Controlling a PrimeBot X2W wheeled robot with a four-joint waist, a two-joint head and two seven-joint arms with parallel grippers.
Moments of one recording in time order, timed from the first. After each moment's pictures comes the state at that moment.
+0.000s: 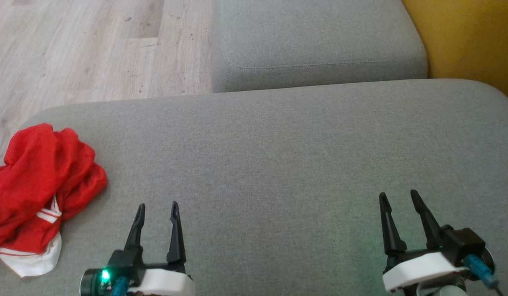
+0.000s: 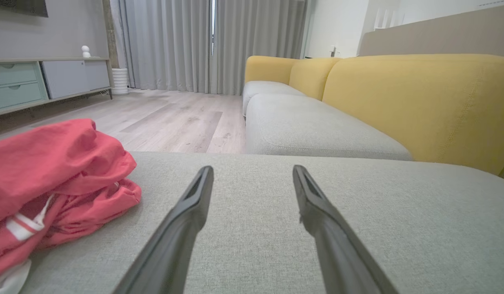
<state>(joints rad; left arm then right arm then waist) 0.03 0.04 -0.24 0.25 -0.22 0.10 -0.22 0.07 -0.04 0.06 0.22 0.15 0.12 -0.22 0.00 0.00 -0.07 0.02</state>
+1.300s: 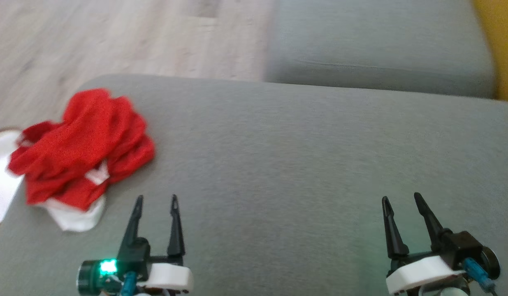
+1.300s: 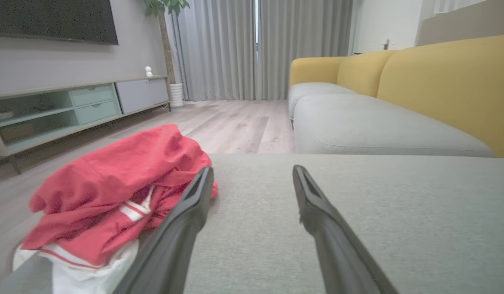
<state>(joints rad) -0.02 0.05 -0.25 0.29 -0.11 0.18 -0.25 0.07 -0.04 0.04 0.25 0.05 0.12 -0.25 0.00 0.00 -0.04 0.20</state>
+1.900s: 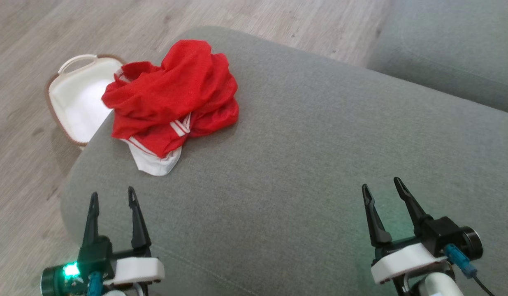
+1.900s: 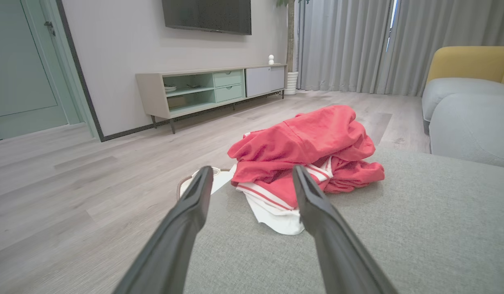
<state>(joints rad) 0.01 0.05 -0.10 0.21 -0.10 0.21 -0.25 0.01 -0.04 0.11 0.26 0.02 0.12 -0.25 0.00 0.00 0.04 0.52</state>
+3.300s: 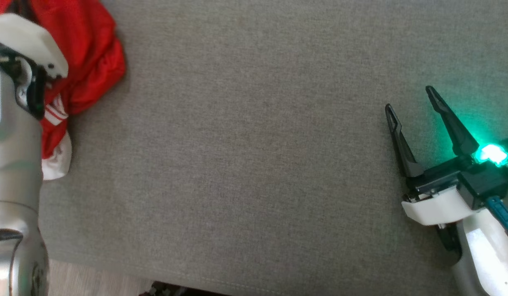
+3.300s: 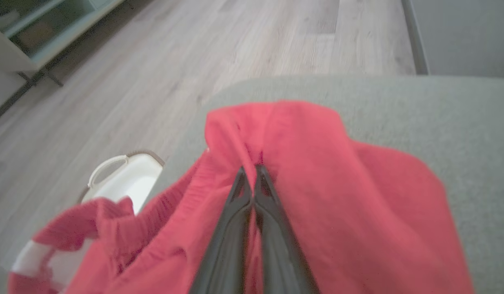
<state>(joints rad) -1.06 0.27 -0.01 1.00 -0.18 -0.10 0.15 -0.18 -0.24 0.15 0.02 -0.06 0.12 -0.27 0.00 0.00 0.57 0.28</state>
